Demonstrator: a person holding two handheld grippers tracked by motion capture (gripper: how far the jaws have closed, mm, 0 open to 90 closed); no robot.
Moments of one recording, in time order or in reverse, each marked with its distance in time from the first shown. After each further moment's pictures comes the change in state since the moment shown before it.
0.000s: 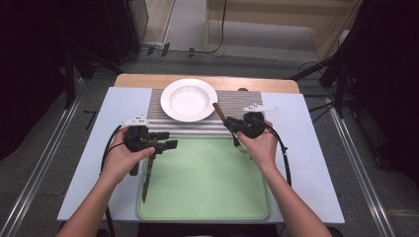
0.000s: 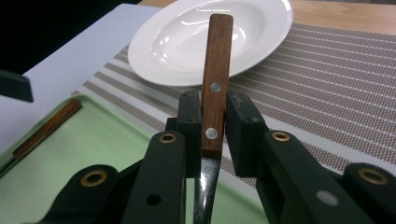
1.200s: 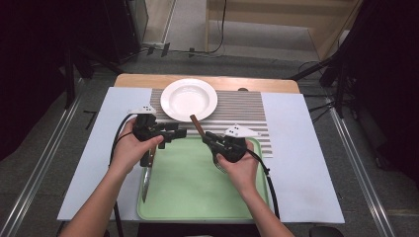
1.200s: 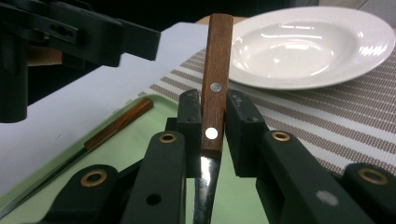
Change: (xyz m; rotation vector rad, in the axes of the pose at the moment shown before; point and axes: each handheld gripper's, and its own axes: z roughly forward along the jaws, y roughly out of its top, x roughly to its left) left arm -0.005 0.030 0.016 -0.040 -0.039 -0.058; right arm 0.075 -0.037 0.008 -0.142 0.087 -0.080
